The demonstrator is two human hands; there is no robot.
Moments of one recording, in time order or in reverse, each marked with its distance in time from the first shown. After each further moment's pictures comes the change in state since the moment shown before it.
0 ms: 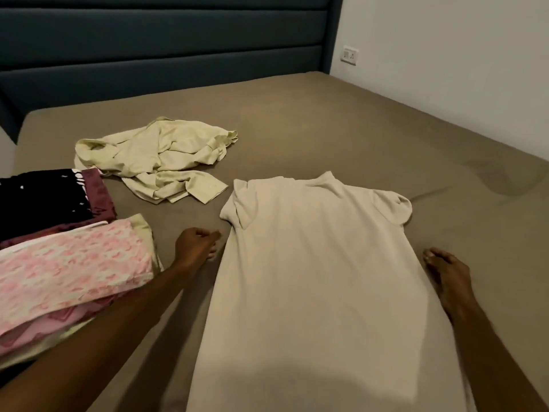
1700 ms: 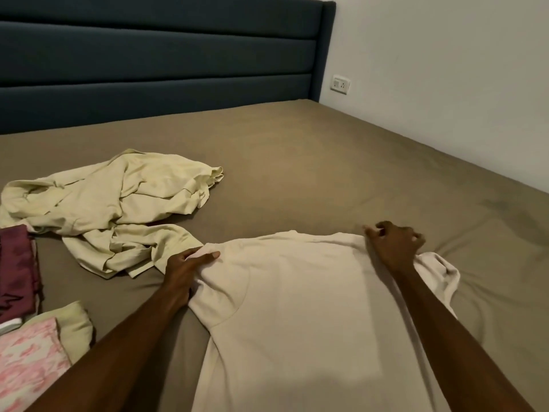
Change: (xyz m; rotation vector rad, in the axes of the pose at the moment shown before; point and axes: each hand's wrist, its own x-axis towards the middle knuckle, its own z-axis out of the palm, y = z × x) left_hand 0.181 0.034 0.056 -0.295 -0.090 -0.029; right_hand 0.146 -0.064 0.245 -1.159 0.201 -0.532
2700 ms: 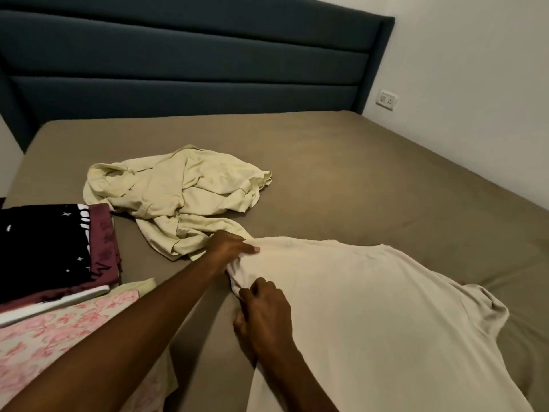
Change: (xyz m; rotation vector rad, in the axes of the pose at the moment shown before) left_hand 0.034 0.044 -0.043 0.406 -0.094 -0.003; right_hand -0.302 -0.251 0.006 0.071 -0.175 -0.850
